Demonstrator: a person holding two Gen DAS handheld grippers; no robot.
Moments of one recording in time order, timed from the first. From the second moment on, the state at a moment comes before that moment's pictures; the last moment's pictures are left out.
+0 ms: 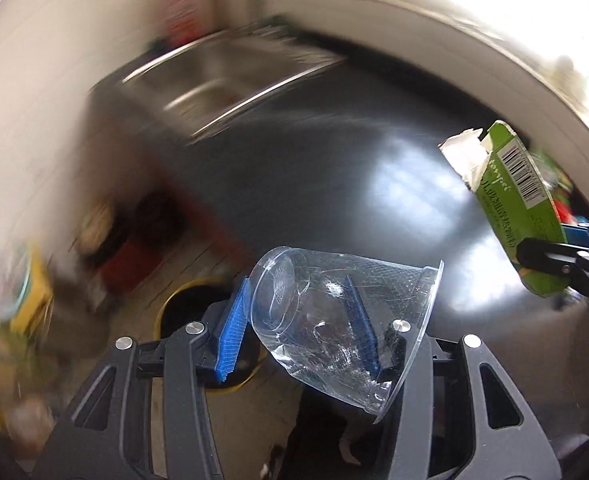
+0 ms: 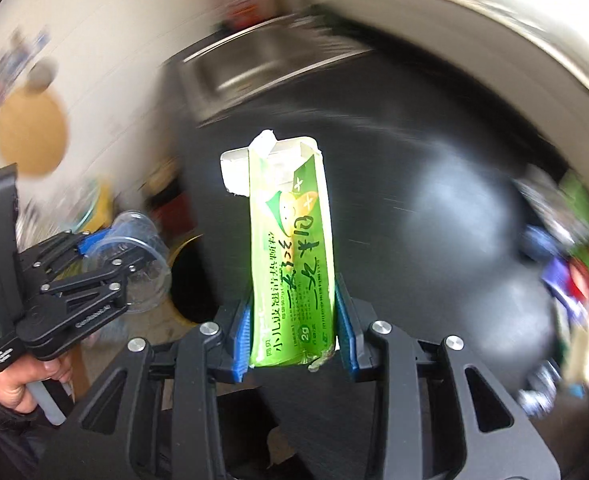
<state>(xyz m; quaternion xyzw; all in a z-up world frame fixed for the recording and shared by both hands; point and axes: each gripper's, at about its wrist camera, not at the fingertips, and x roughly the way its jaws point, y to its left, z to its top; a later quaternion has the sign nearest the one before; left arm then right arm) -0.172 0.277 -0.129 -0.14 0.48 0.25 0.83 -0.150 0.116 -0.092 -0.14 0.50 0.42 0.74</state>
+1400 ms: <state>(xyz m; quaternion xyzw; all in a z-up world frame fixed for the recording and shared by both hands) -0.231 0.399 -0.208 -0.24 0.48 0.31 0.79 -0.162 0.278 -0.120 -0.18 0.53 0.49 0.67</state>
